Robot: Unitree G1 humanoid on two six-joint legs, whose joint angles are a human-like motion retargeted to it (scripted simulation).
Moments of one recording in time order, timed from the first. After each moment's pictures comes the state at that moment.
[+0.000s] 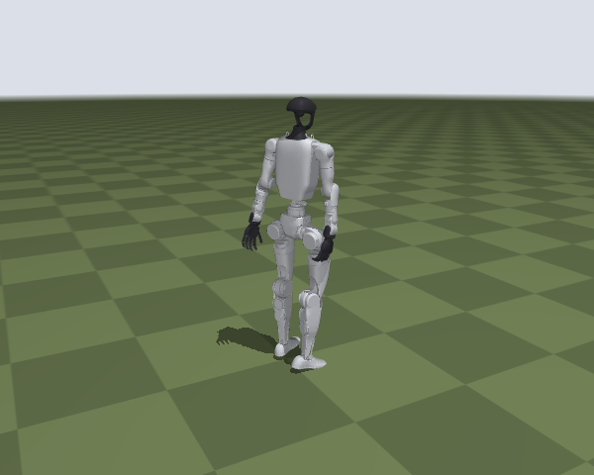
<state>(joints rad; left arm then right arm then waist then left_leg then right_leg) 0.13 0.17 0.12 1.59 0.57 -0.01 0.03 -0.13 -0.13 -0.10 1.70 0.00 0.18 0.18 0.05 0.00 0.02 -0.01 -0.08 0.15 0.06 -0.12 0.04 0.06 -0.09 -0.30 0.05 0.11 0.13</state>
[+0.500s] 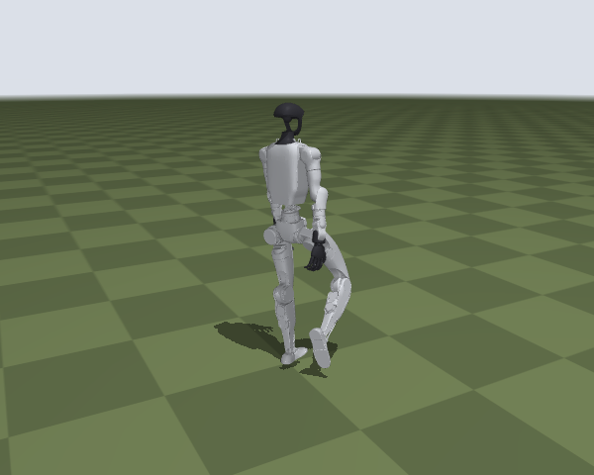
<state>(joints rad) -0.25 0.11 -0.01 1.52 0.42 -0.01 -0.19 0.00 -0.20 -0.23 1.69 -0.13 0.10 0.09 -0.10 -0.08 0.22 0.24 -0.22 0.10 0.03 -0.13 0.16 -0.35 -0.22 0.14 1.40 0.52 -0.26</state>
